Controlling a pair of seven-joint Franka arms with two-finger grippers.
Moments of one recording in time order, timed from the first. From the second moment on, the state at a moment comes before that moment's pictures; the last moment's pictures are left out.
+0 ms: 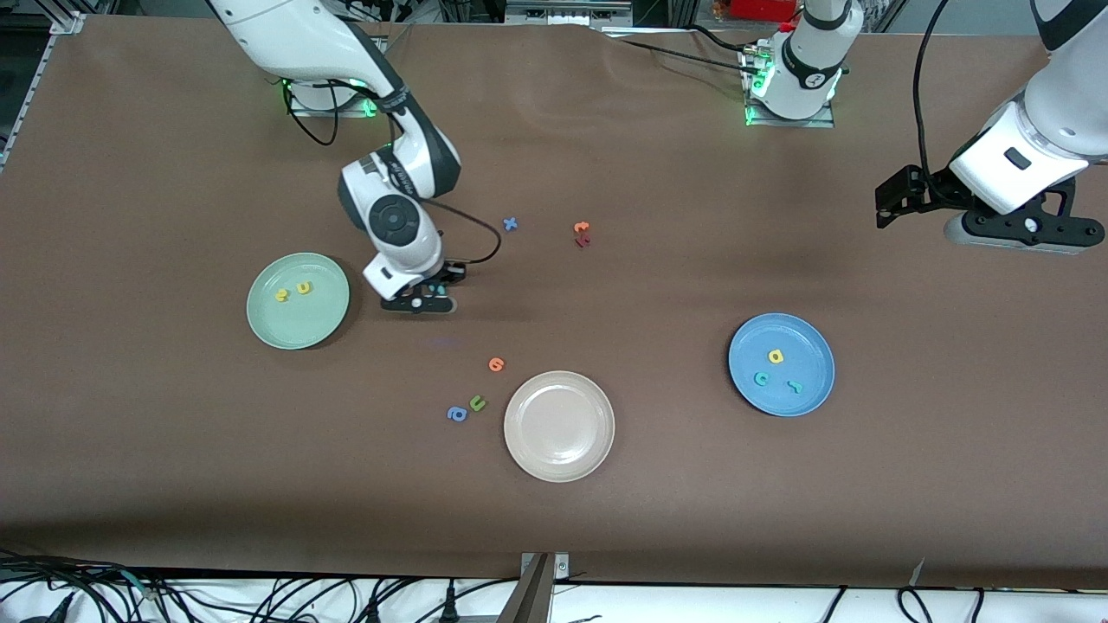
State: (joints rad) left arm -0.03 0.04 -0.11 -1.59 0.01 1.58 -0.04; right arm 0.51 0.48 0.00 -2.01 -0.03 2.34 0.55
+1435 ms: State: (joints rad) left arm -0.03 0.04 -0.11 -1.59 0.01 1.58 -0.04; right arm 0.49 0.42 -0.32 -2.17 -0.02 2.37 0.11
